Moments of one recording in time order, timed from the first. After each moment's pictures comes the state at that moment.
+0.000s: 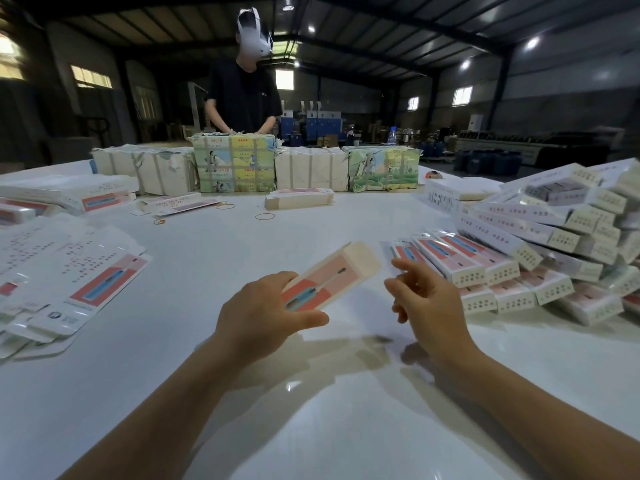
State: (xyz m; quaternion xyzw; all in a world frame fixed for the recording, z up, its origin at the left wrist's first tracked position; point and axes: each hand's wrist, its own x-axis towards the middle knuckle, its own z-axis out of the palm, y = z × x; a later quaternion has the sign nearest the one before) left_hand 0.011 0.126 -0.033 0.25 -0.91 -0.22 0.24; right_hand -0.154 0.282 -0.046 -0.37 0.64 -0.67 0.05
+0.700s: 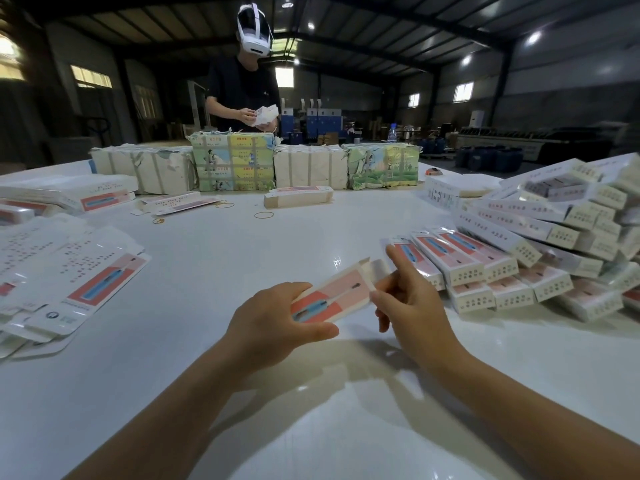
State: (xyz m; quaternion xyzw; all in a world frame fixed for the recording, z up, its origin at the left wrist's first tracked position) left_hand 0.006 0.136 -0.041 0.21 -0.92 -0.27 0.21; right_hand -0.136 0.280 -0.042 -0.42 0.63 -0.64 0.11
